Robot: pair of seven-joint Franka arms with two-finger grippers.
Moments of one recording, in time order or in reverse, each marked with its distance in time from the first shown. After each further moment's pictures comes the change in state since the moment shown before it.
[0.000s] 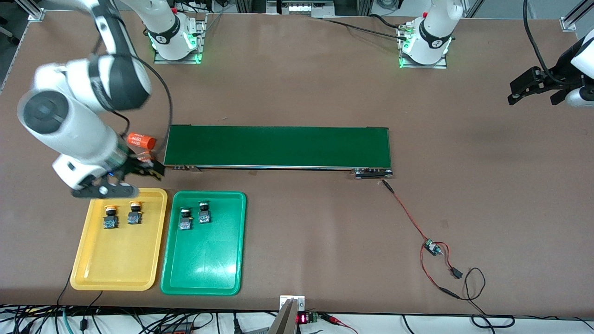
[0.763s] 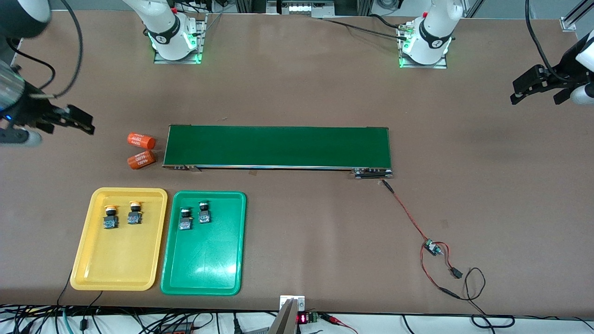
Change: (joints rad) left arm 0.000 0.000 0.000 0.016 0.000 0.000 0.000; right arm -0.177 -0.250 -0.001 -0.021 0.090 -0.251 -0.166
